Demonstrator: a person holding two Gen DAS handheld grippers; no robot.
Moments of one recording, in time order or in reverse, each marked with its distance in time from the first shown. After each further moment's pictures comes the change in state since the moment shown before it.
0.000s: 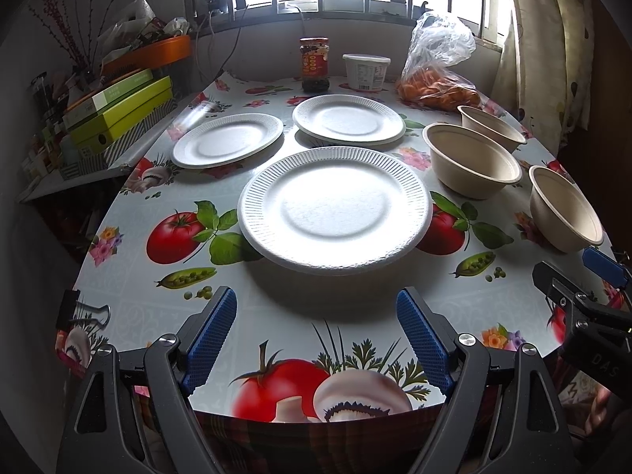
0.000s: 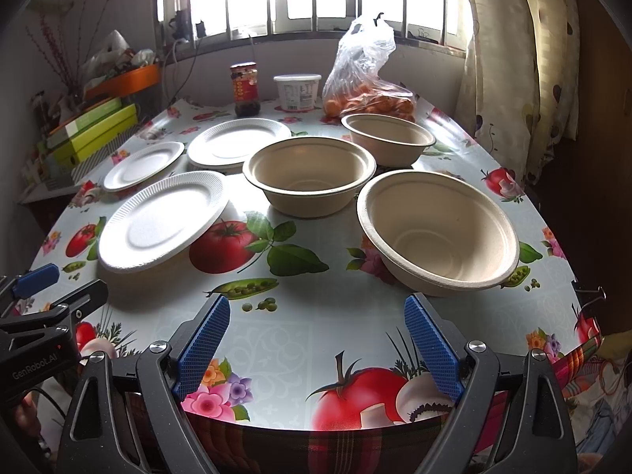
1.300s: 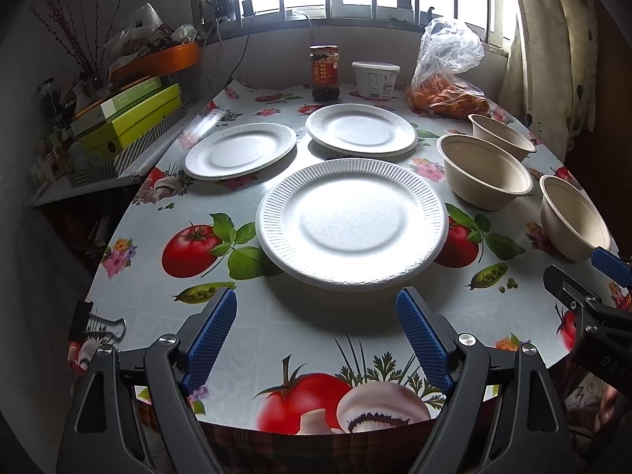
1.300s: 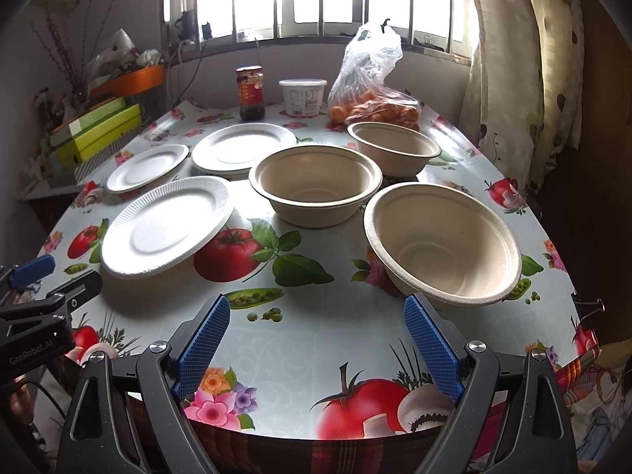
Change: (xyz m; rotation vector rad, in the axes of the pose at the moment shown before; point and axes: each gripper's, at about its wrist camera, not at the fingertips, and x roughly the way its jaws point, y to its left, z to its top) left arm -0.002 0.021 0.007 0.005 -0.026 0.025; right arm -0.001 0.004 0.009 -0.021 -0.015 0.012
